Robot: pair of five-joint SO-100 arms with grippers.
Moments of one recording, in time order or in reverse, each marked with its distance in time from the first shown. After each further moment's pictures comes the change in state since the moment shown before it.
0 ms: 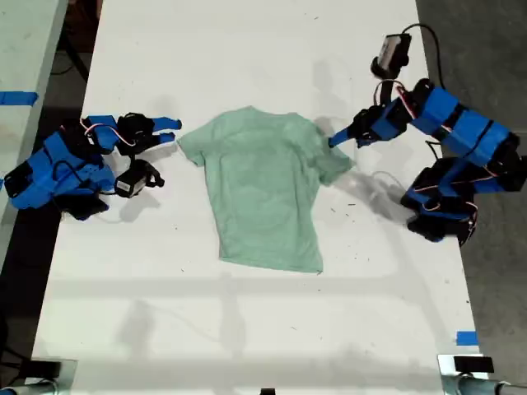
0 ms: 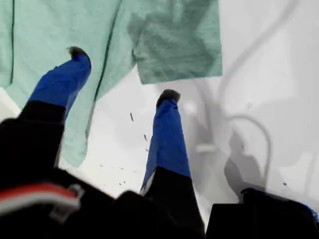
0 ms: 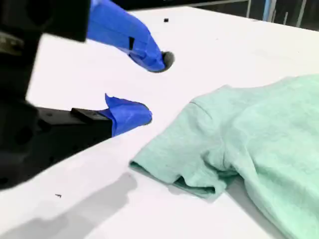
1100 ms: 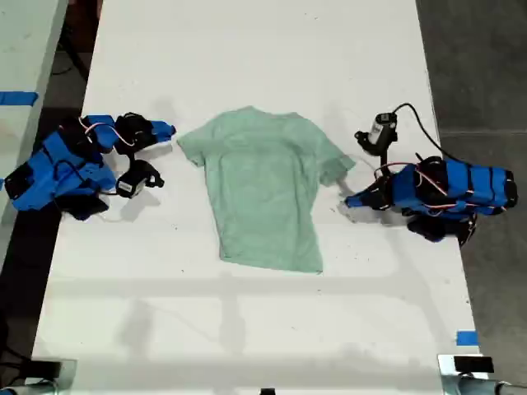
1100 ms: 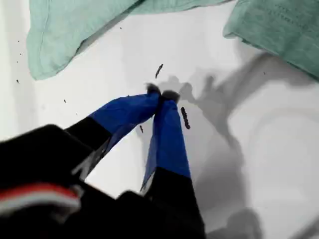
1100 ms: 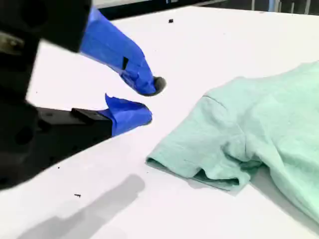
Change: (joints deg) arm 0 -2.2 -0.1 0.0 3.2 3.1; arm 1 -31.8 70.8 64.6 -12.2 -6.4
